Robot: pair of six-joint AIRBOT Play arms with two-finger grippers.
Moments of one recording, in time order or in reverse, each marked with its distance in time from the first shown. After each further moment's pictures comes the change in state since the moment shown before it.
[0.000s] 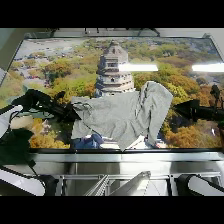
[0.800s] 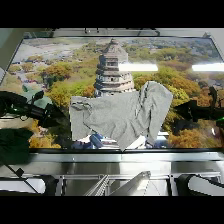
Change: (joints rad) left arm 0.249 0.200 -0.100 0.054 0.117 -0.008; right arm 0.003 -0.095 0.041 -0.079 -0.080 0.033
